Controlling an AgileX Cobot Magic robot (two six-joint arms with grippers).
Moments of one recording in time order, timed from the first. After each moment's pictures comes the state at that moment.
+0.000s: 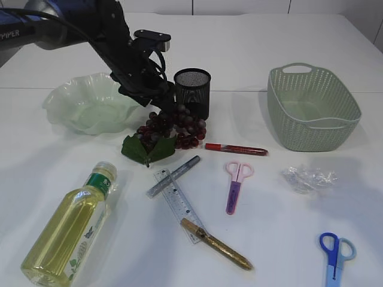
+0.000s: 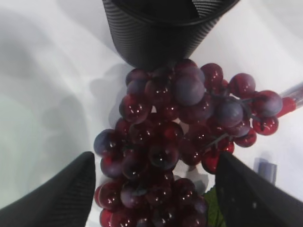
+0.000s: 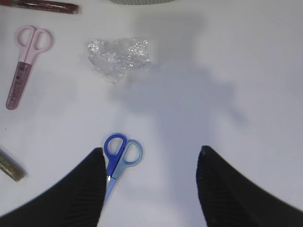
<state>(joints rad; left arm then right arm) -0.40 2.36 -2.06 -0.21 0.91 0.26 0.04 1.10 -0.90 0.01 0.95 0.06</state>
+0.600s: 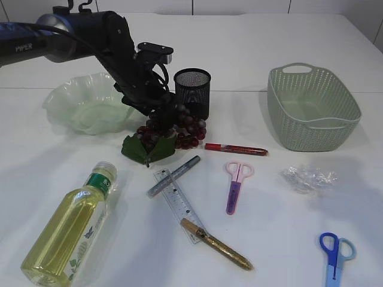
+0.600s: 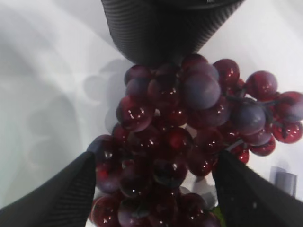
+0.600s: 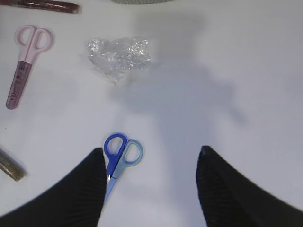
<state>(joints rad) -0.41 2.41 -2.06 -0.21 0.87 0.26 0.04 1.10 -0.90 0.01 0.95 0.06</state>
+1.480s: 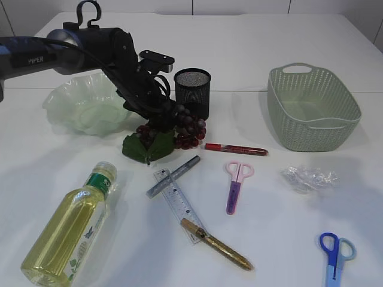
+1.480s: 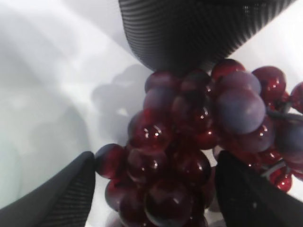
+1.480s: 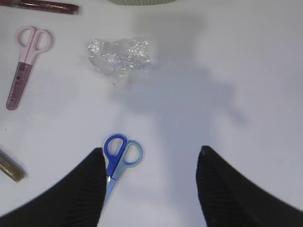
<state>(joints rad) -0.41 2.46 -2.07 -0.17 0.79 0.26 0.04 1.10 -0.90 0.01 0.95 0.06</state>
